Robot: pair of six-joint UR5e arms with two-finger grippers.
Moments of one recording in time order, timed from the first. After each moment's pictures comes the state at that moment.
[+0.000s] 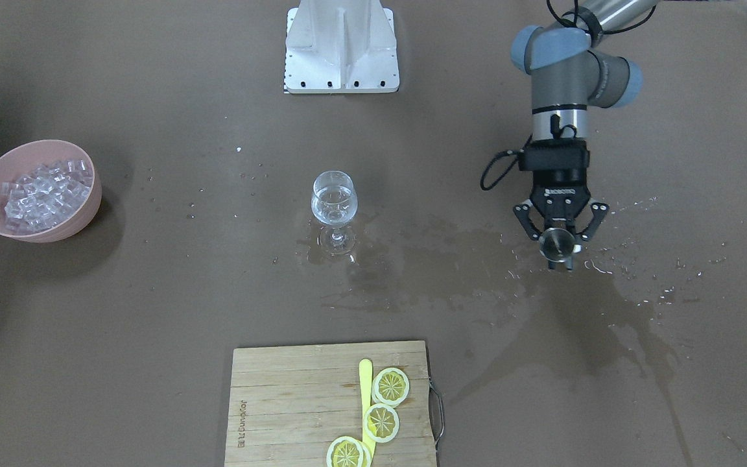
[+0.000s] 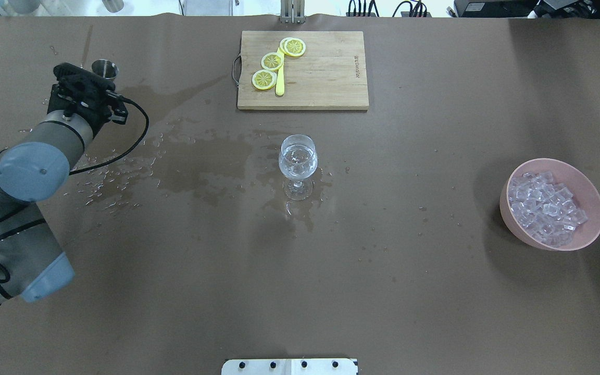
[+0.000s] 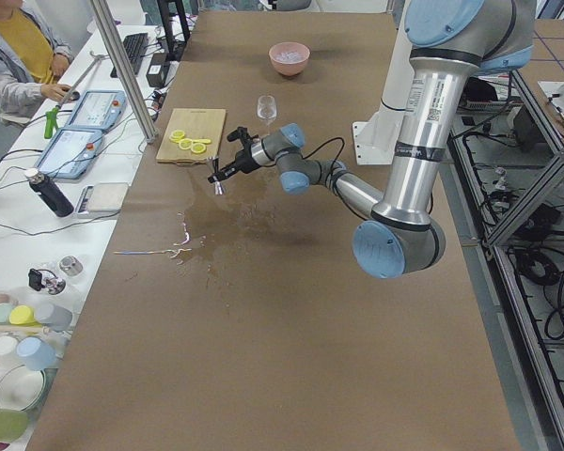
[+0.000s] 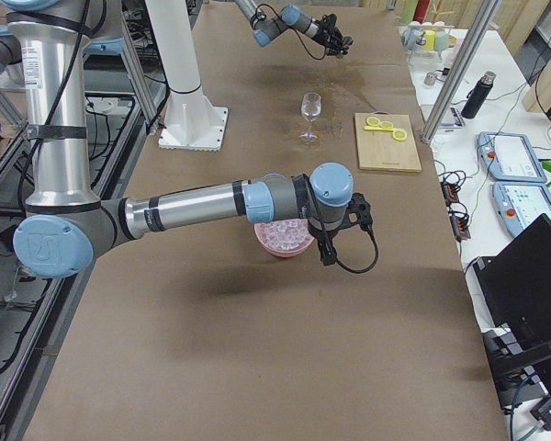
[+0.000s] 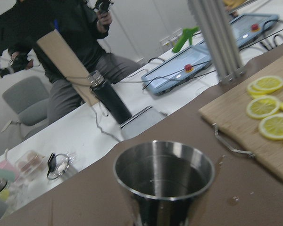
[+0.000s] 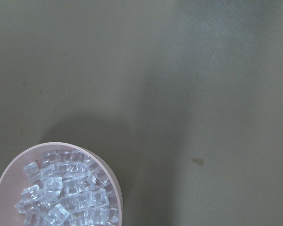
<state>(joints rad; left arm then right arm) -0.70 -1.78 -1.66 -2.32 -1.09 -0.66 1.50 -1.56 1.79 -1.62 2.51 -0.10</state>
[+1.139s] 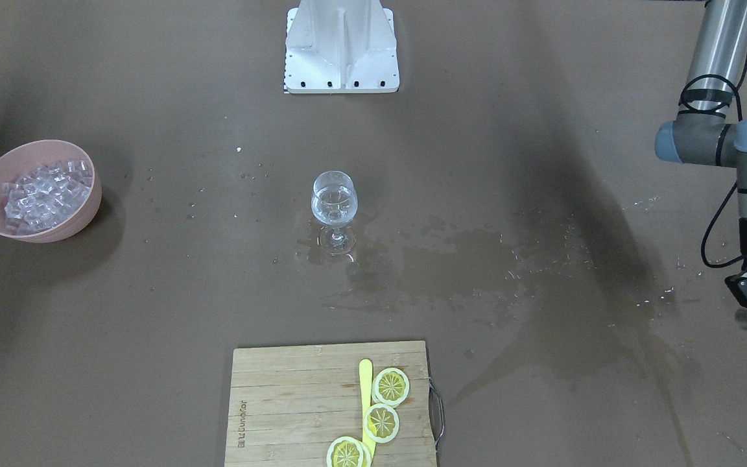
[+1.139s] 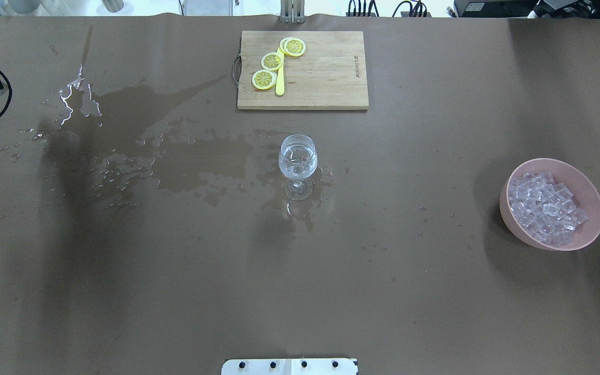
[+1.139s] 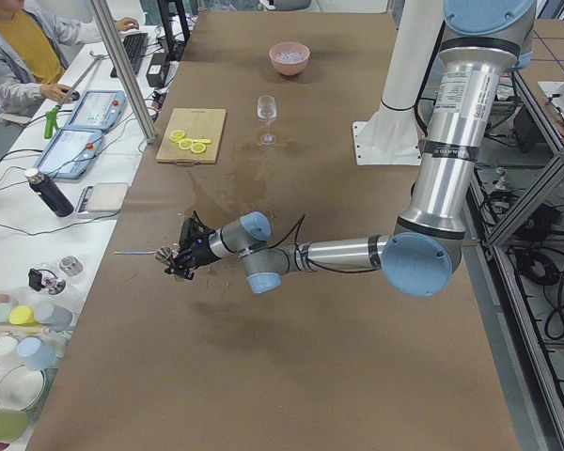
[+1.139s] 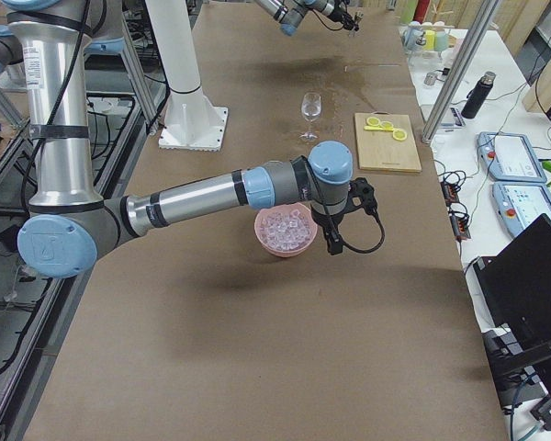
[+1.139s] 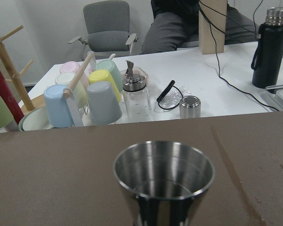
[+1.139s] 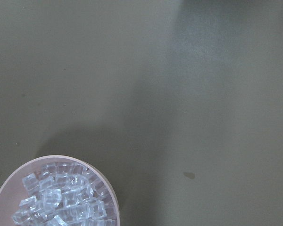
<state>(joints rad) -1.01 -1.75 -1.16 -2.88 -1.32 -0.92 1.51 -1.55 1.85 -1.62 2.45 -0.07</state>
